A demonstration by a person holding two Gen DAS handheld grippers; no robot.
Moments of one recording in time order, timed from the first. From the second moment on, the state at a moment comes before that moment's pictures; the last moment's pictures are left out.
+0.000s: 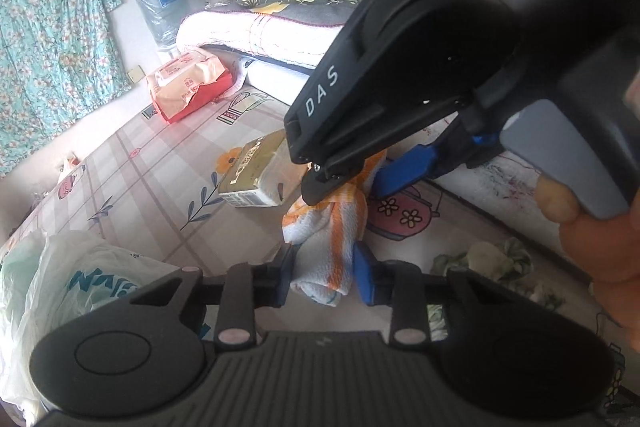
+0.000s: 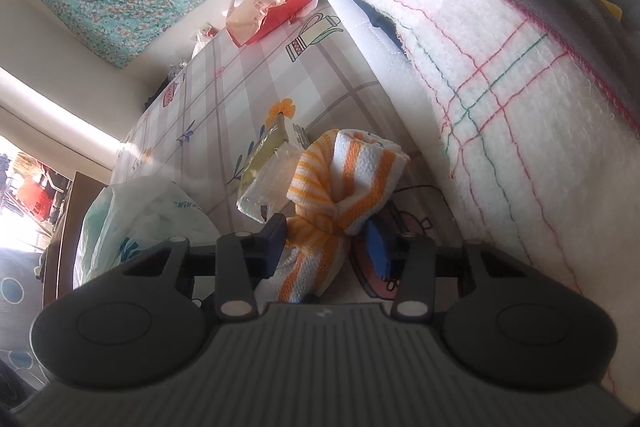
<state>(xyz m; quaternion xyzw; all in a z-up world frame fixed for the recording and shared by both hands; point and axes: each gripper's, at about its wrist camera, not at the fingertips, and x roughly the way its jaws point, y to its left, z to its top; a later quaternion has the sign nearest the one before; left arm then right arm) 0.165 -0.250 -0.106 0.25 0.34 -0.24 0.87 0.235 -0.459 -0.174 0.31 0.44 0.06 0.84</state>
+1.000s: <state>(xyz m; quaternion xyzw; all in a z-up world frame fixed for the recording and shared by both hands) -0.013 -0.065 0.045 0.21 0.18 -0.06 0.96 0.096 -0.285 0.008 0.26 0.33 0.33 0.84</state>
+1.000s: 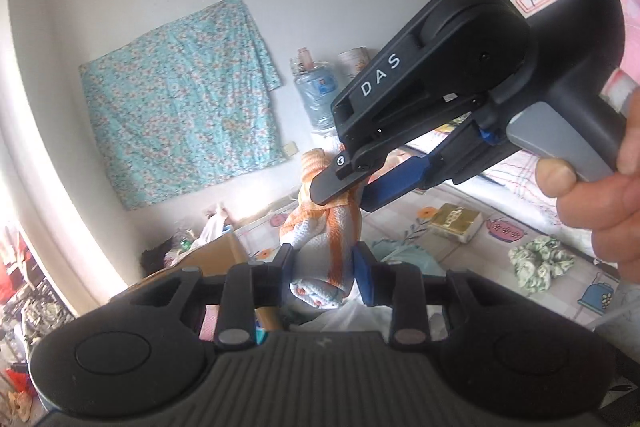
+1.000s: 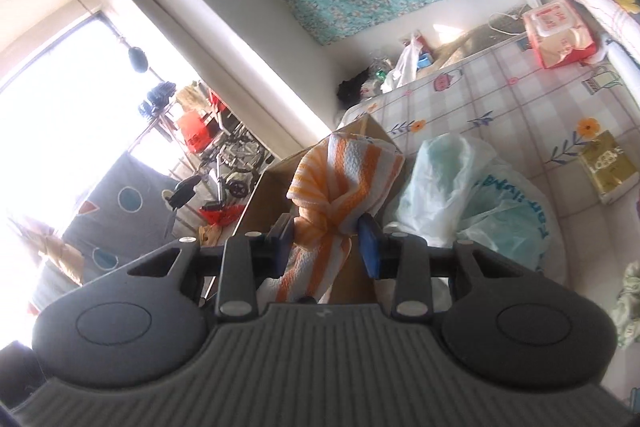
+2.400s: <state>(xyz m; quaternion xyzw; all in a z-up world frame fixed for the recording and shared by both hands) -0.029 0.159 0.021 -0.02 0.34 0.03 0.94 0.182 0.075 -0.116 0.06 0.64 0.45 0.62</state>
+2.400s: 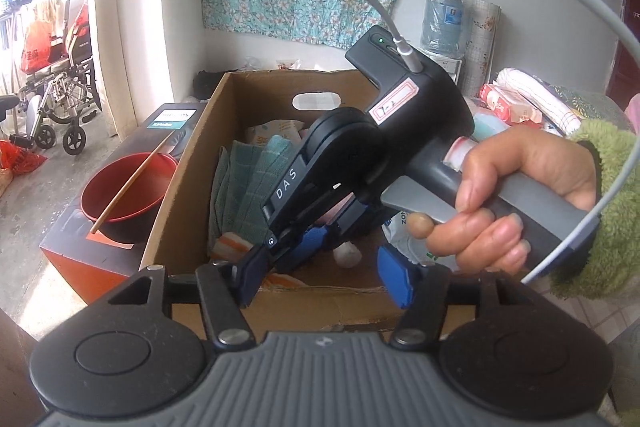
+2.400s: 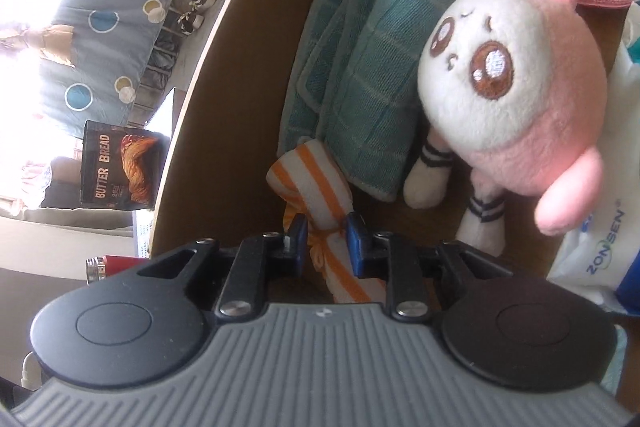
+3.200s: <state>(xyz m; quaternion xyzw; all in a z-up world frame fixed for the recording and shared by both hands) -0.016 0.088 0.032 0.01 0.31 -0.05 0.95 0.095 -0.198 -0.006 0.19 0.35 0.31 0.87</state>
